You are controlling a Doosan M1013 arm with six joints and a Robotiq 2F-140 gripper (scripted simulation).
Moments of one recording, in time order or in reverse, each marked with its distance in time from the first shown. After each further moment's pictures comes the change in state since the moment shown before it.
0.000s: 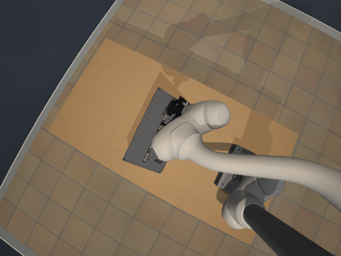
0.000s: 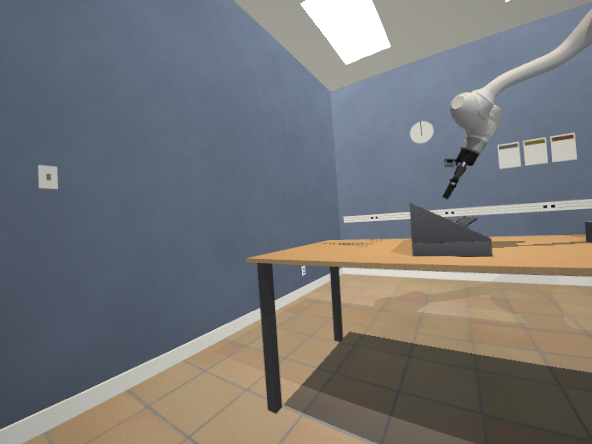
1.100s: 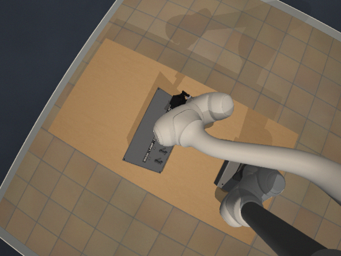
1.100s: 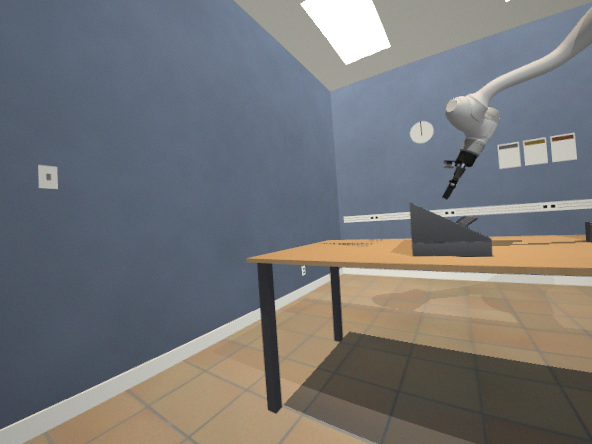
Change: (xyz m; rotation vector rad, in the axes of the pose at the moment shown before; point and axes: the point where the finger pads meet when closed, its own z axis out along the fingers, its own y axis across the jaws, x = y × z) arm 0.000 0.035 0.000 -0.001 0.000 0.000
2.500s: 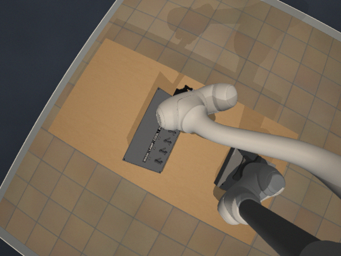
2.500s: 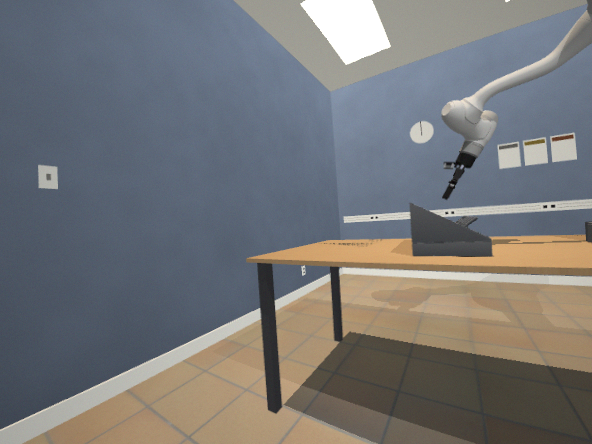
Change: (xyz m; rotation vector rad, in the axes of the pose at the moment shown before) arm 0.000 0.037 0.000 0.001 0.000 0.000
